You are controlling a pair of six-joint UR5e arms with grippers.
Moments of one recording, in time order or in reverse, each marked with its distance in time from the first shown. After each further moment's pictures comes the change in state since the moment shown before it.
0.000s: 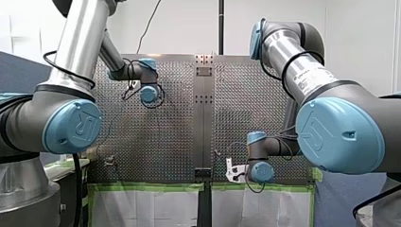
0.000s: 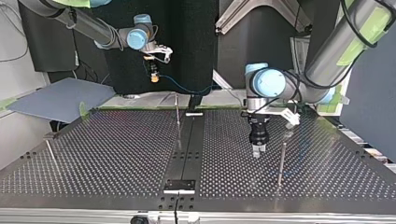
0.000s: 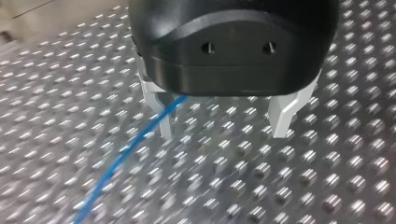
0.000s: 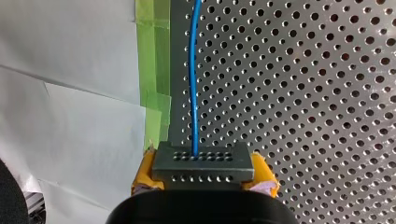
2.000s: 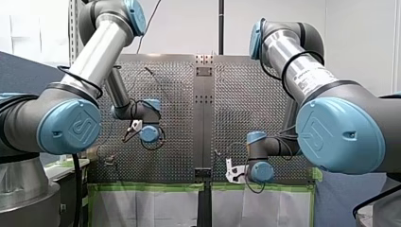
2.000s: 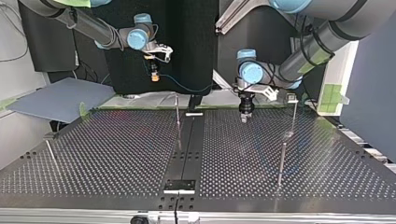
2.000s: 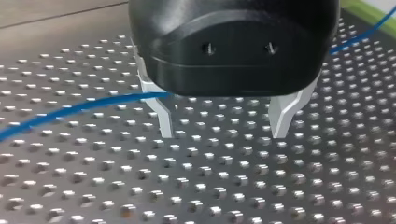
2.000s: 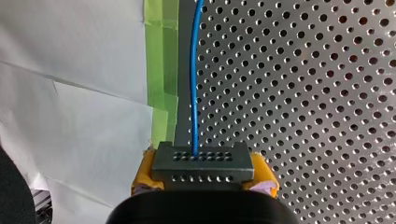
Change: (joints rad) left arm -0.026 -0.304 -0.107 0.147 -0.028 -0.070; right arm 0.004 0.000 0.000 0.020 0.002 -0.003
